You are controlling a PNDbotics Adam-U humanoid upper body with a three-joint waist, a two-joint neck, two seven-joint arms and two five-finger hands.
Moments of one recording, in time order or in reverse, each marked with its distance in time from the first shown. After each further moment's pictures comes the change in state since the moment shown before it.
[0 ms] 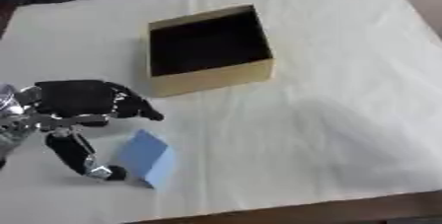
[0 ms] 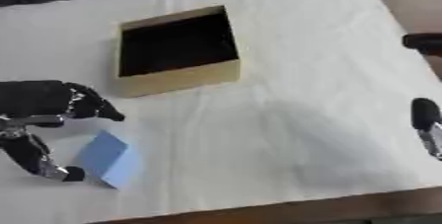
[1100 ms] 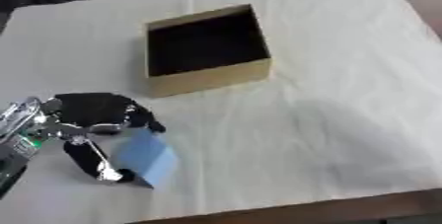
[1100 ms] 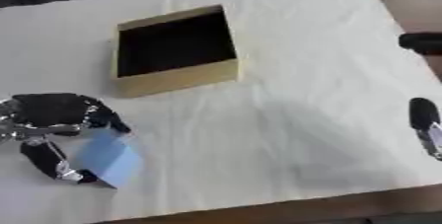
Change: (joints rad) left arm -0.014 -0.062 -0.037 0.105 -0.094 -0.019 0.019; right arm -0.009 0.002 0.002 0.000 -0.013 0.004 0.014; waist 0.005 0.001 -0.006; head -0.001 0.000
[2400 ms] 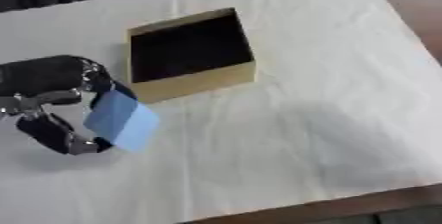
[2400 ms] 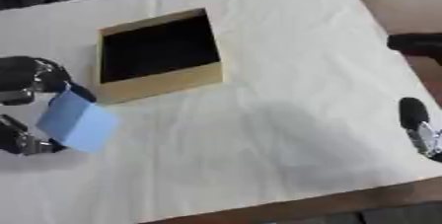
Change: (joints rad) left arm -0.032 0.103 0.187 -0.094 0.228 0.076 0.122; right arm 0.001 0.007 0.016 0.000 -0.014 0.001 0.023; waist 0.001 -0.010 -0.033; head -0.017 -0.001
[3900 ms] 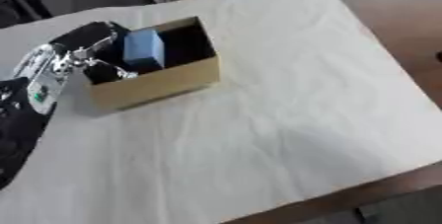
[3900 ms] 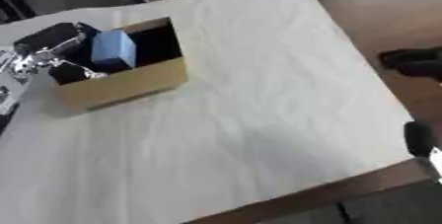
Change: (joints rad) left arm -0.333 -0.310 0.077 0.753 -0.492 0.106 0.237; right arm -0.070 -0.001 0.064 0.000 -0.116 -0.021 0.116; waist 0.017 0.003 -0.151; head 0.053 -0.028
